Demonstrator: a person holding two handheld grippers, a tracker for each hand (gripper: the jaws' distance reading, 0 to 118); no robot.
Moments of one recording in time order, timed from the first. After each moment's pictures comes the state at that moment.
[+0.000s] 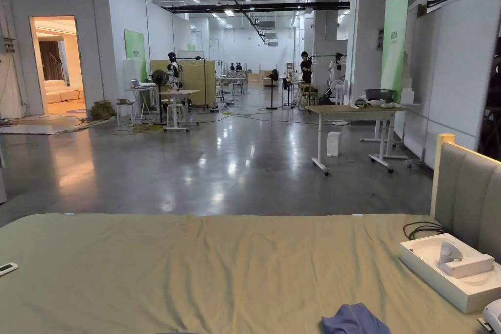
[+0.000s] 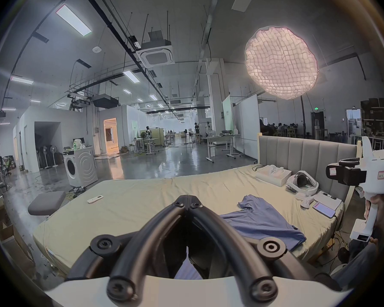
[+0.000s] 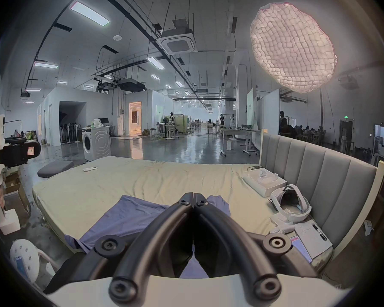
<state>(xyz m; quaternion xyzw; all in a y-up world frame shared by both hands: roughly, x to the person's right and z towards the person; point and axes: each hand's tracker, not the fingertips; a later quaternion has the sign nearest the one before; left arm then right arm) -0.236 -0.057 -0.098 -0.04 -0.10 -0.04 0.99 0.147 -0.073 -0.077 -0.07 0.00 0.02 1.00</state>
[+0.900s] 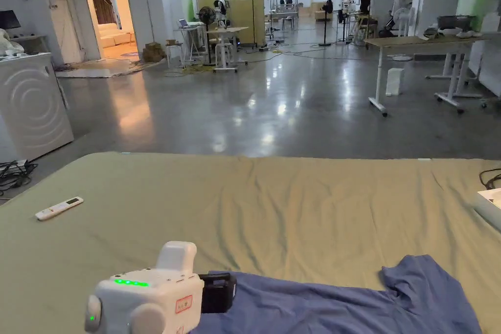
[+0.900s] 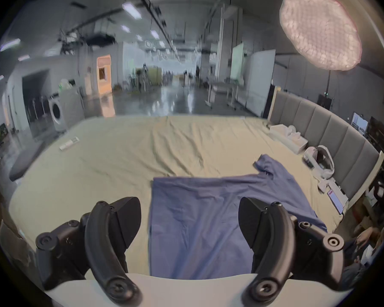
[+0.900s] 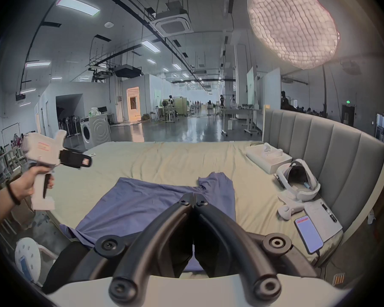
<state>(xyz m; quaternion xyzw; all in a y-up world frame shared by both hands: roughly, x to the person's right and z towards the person) -0.257 -0.165 -0.376 -0.33 -0.12 0.03 0.94 0.150 -0.120 -0.116 -0.16 0.00 -0.01 0.99</state>
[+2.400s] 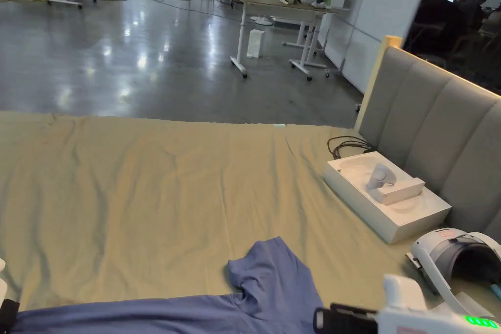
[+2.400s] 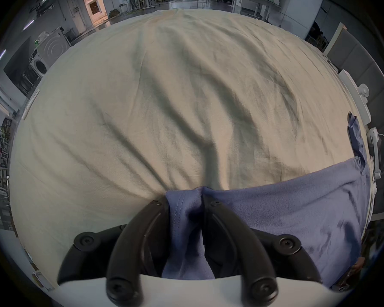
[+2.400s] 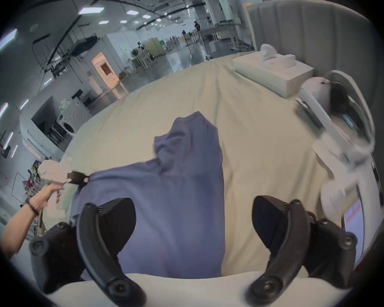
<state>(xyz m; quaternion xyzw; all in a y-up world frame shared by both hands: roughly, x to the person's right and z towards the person) -0.222 -0.319 -0.621 -0.58 -0.05 -0.02 0.81 0.327 -0.243 -0.432 -0.41 -0.01 -0.17 0.89</state>
